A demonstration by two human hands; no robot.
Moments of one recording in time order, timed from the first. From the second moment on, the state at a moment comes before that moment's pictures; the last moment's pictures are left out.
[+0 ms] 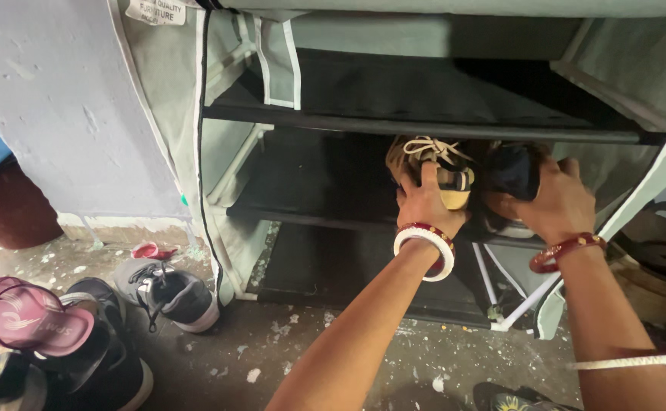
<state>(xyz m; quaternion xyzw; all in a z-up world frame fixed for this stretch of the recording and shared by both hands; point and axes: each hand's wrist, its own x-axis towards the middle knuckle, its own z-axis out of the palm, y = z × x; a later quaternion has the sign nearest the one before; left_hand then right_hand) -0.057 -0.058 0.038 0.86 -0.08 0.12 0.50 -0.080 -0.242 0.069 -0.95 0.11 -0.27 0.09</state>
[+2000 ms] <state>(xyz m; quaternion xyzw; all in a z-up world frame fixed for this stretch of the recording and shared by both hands) -0.165 0.022 -0.049 0.74 -0.13 0.23 0.62 -0.162 -0.082 -0.087 -0.68 -0.03 -0.14 0.71</state>
